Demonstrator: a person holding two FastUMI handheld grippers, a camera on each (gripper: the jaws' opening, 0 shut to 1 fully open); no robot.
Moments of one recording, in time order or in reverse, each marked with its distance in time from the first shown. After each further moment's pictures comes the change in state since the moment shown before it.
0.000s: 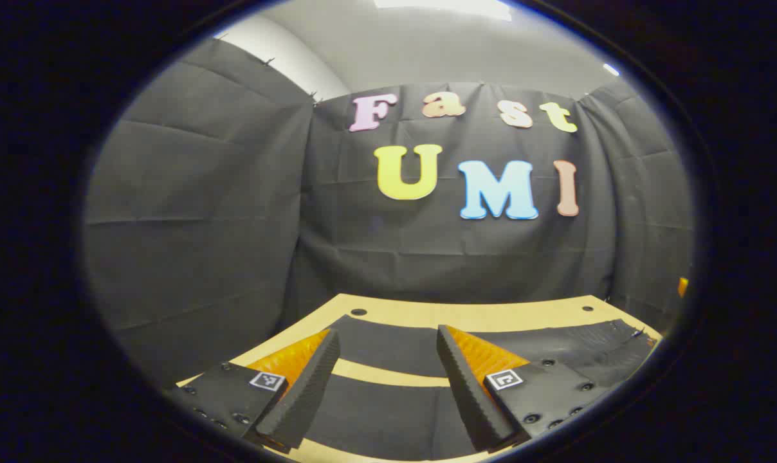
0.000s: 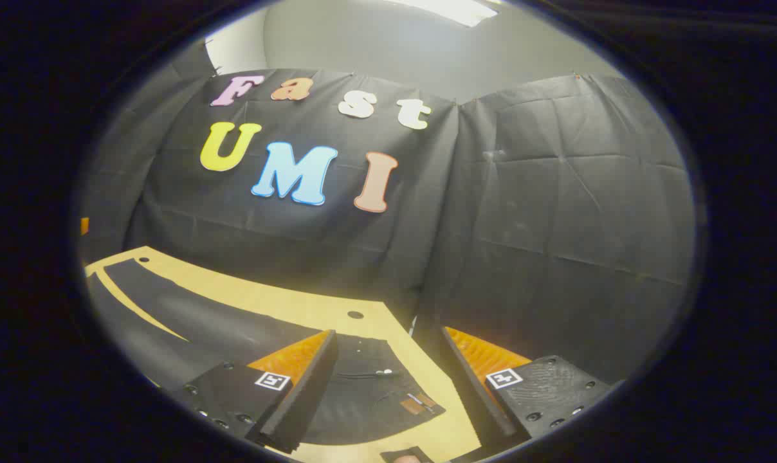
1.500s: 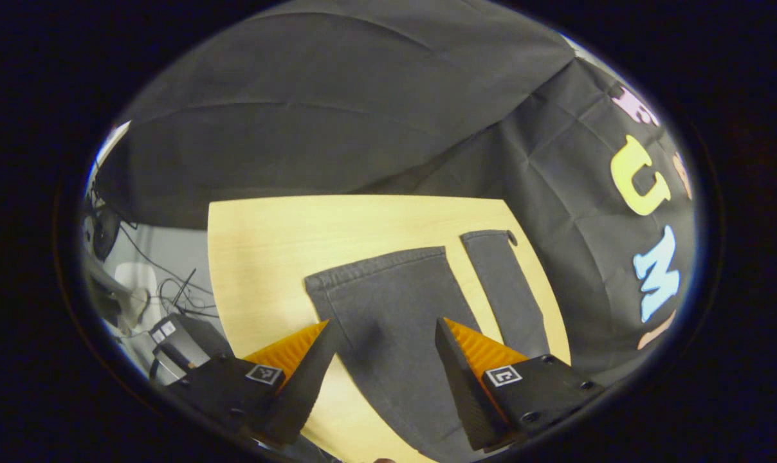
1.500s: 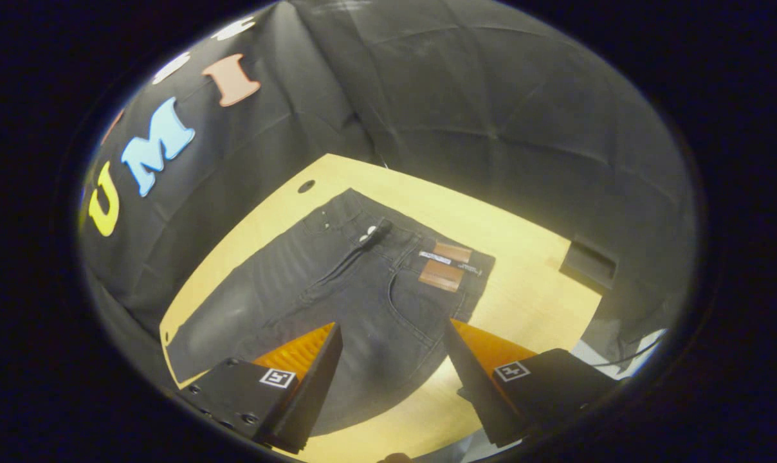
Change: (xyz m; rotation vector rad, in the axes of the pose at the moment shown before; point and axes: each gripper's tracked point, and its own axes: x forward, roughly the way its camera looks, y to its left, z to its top) left arm 0.004 0.213 -0.189 -0.863 0.546 0.542; right arm 0.034 0.016 -0.179 0.728 0.788 -0.120
